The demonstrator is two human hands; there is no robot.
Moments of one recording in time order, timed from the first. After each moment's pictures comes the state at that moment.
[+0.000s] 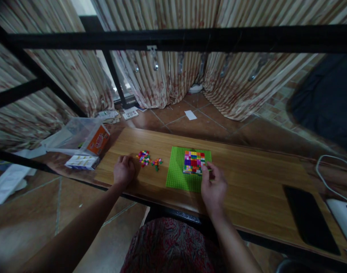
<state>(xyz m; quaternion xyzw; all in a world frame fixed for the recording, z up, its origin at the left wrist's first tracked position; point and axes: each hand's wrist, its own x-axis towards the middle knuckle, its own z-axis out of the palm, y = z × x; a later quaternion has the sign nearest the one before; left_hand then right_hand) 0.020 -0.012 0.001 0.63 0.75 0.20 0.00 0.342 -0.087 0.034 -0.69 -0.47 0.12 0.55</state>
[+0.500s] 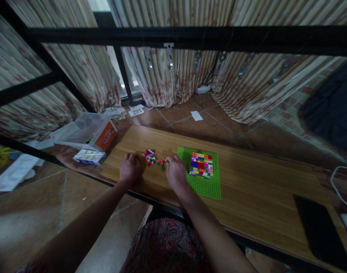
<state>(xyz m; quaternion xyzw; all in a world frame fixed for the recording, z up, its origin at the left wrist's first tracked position) 0.023 -0.015 0.004 0.63 0.75 0.20 0.01 0.231 -0.024 0.021 -0.60 -0.73 0.16 0.30</state>
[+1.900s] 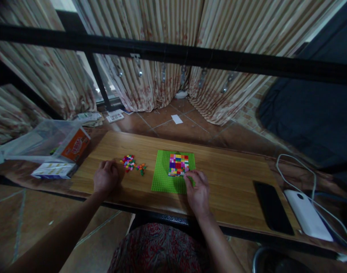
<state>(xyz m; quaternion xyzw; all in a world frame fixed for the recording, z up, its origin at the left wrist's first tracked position) 0.019 -0.012 0.005 0.64 0.75 0.19 -0.01 0.360 -0.099 0.031 -0.65 -0.61 0.07 0.46</state>
